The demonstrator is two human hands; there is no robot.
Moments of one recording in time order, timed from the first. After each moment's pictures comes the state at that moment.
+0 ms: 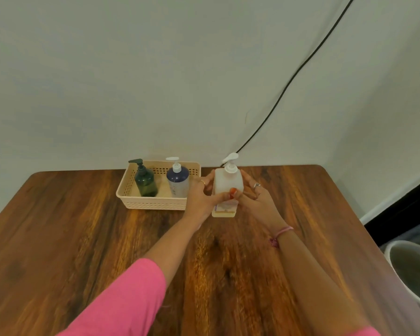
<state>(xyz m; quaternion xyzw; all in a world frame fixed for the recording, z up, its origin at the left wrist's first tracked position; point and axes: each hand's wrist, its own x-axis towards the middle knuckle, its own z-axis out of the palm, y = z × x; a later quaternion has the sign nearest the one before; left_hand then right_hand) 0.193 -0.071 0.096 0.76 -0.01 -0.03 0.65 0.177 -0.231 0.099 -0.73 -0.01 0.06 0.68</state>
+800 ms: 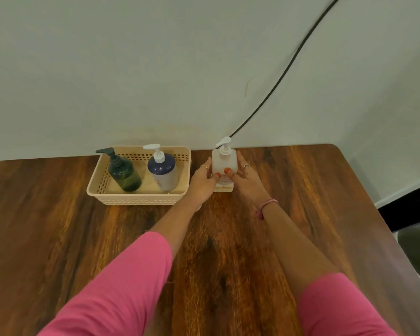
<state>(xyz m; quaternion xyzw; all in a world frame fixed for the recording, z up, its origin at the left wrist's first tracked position) 0.298 -0.099 0.015 0.78 0.03 -0.14 0.61 0.290 -0.242 0.009 -0.74 0.04 0.10 0.66</state>
